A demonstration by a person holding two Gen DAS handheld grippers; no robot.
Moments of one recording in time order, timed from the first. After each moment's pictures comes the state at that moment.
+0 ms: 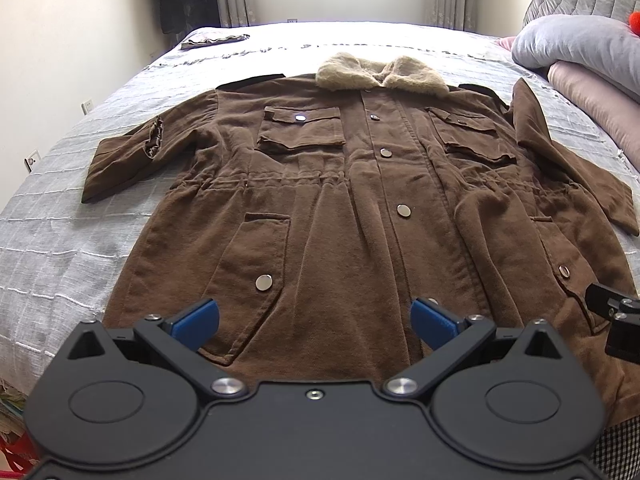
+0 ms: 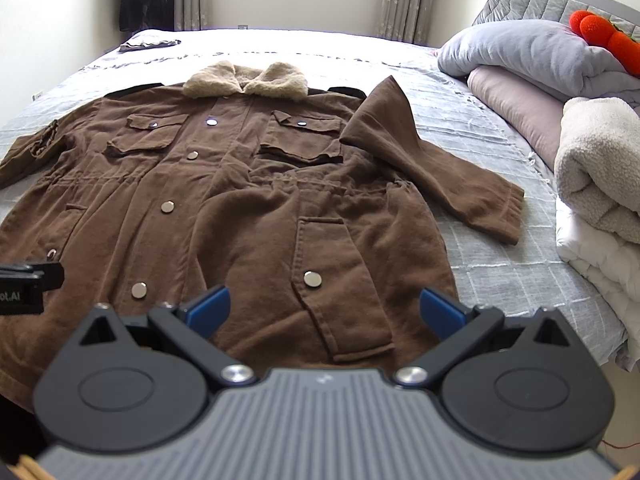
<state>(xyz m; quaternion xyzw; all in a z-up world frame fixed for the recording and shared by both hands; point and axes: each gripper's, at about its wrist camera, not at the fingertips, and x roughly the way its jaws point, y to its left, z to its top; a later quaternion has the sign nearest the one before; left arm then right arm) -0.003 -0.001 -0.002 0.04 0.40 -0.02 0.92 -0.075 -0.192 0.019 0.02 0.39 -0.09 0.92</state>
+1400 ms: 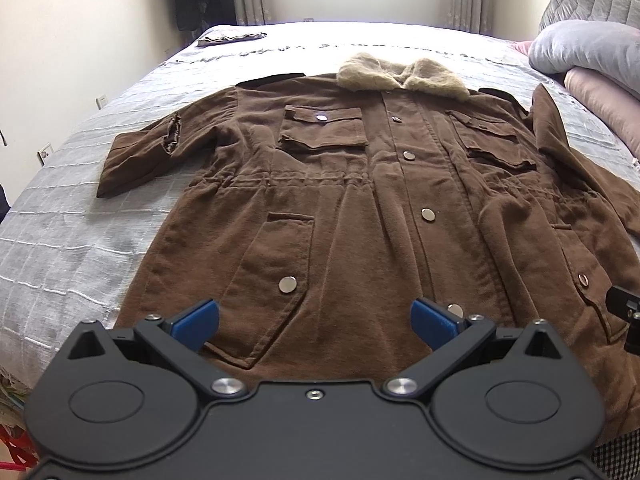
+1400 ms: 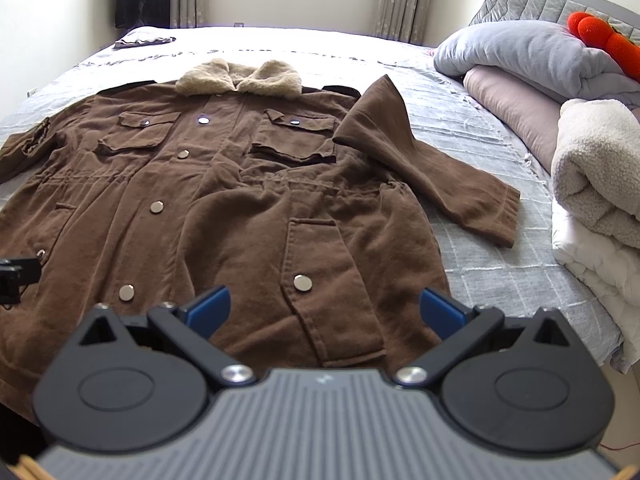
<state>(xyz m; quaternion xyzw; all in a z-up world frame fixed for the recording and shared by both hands) 0.002 0.012 -0.004 0.03 0.40 0.00 0.92 -0.069 -0.196 0.015 0.01 0.39 -0.10 0.92</state>
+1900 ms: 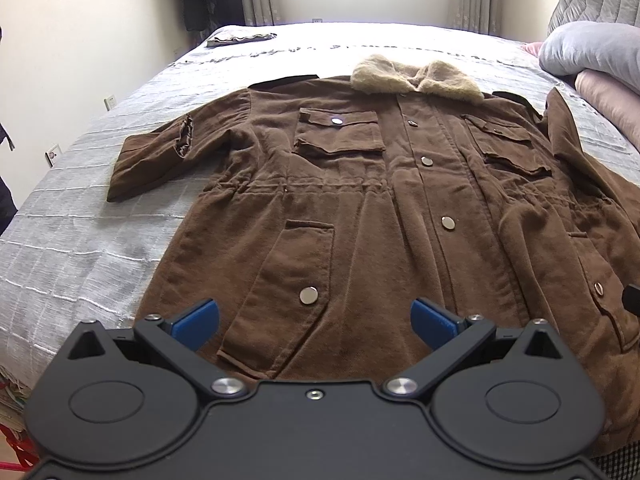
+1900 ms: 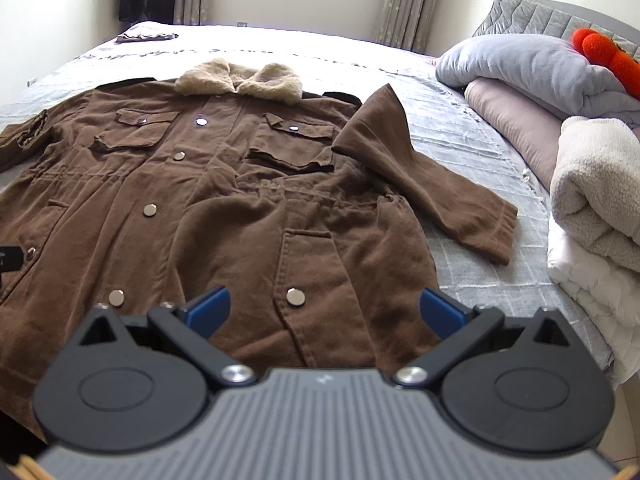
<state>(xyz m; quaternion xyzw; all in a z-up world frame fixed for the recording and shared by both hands) 0.011 0.022 -0.002 0.03 0.40 0.01 0.92 -0.059 -0.195 0.017 -0.01 0.38 -0.10 0.92</state>
